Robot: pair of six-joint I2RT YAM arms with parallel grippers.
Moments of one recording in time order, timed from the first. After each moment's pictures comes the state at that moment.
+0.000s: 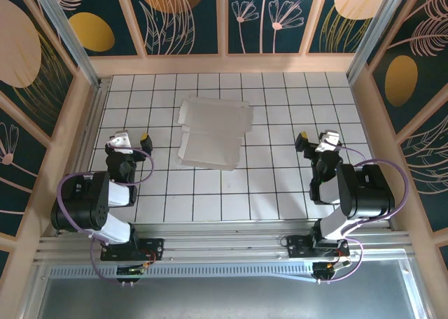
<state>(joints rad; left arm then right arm) 0.05 1.52 0.20 1.19 -0.03 -0.10 -0.01 1.57 0.19 1.26 0.09 0.13</state>
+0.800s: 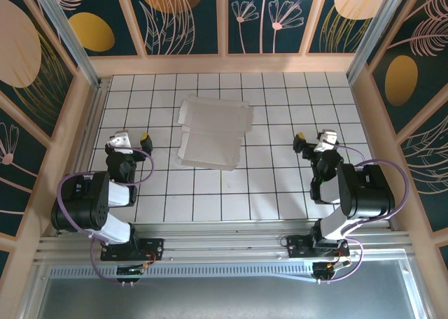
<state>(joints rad) 0.05 1.52 0.20 1.19 -0.03 -0.10 -0.03 1.57 0.20 1.24 -0.03 0.12</state>
